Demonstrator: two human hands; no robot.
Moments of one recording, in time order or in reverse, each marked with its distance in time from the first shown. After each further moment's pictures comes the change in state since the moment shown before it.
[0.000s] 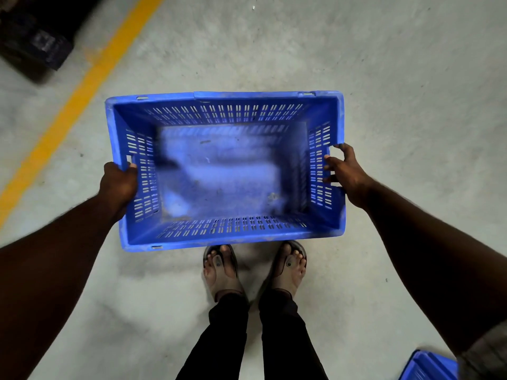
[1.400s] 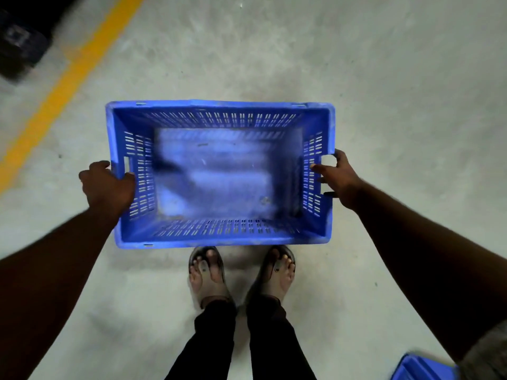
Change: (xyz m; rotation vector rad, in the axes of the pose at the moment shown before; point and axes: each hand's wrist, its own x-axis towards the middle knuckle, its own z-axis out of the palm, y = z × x) left_hand -0.002 -0.003 0.027 0.194 0.116 0.077; right_hand 0.032 0.018 -0.017 -0.052 0.027 0.053
